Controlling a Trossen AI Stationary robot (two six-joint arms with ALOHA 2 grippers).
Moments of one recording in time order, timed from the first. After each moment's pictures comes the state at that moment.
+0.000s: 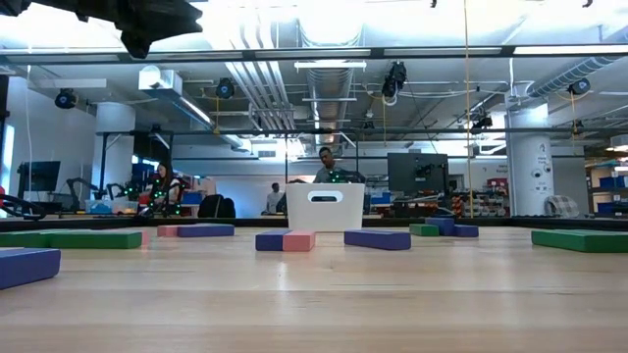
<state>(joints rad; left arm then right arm) -0.13 0.61 0.53 0.05 -0.51 -0.10 1.28 1.35 0.94 -0.85 0.36 1.39</state>
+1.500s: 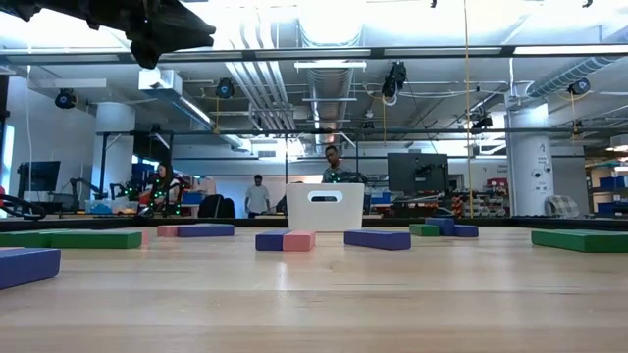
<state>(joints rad) -0.13 0.71 0.53 0.07 -0.51 -0.16 1.28 1.35 0.94 -0.80 0.21 1.26</state>
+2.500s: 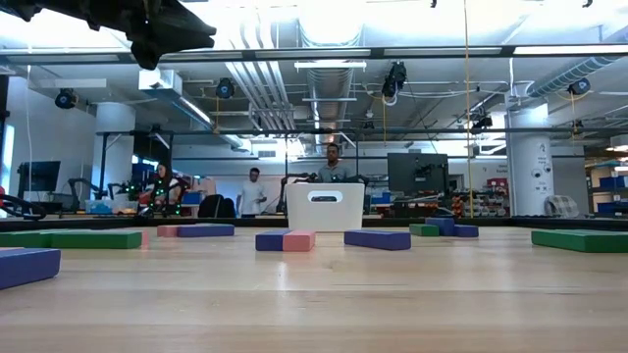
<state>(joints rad) -0.13 0.72 0.53 0.07 -0.51 -0.16 1.26 1.35 0.93 -0.84 0.21 1.74</state>
